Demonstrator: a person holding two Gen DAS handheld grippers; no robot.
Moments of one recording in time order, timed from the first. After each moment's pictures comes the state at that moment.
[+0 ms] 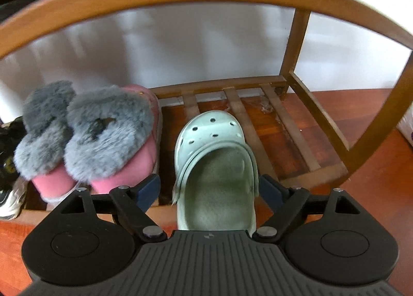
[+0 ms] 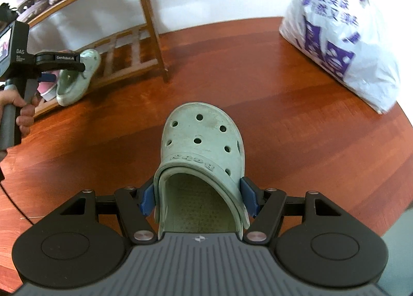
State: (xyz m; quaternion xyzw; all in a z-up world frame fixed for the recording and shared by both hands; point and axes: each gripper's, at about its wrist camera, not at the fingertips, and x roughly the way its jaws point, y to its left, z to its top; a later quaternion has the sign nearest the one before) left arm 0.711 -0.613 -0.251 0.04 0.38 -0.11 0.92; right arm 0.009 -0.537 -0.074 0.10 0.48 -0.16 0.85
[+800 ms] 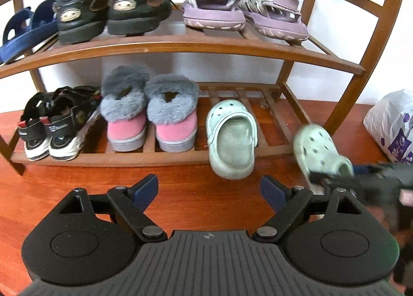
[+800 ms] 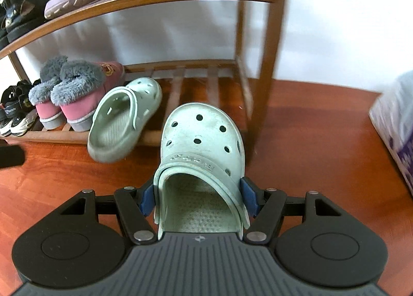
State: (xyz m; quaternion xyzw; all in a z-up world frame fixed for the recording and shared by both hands) left arm 0.588 -0.548 -0.197 -0.01 0.37 -0.09 0.92; right arm 0.200 -0.478 -0.111 0.01 0.45 -0.04 0.89
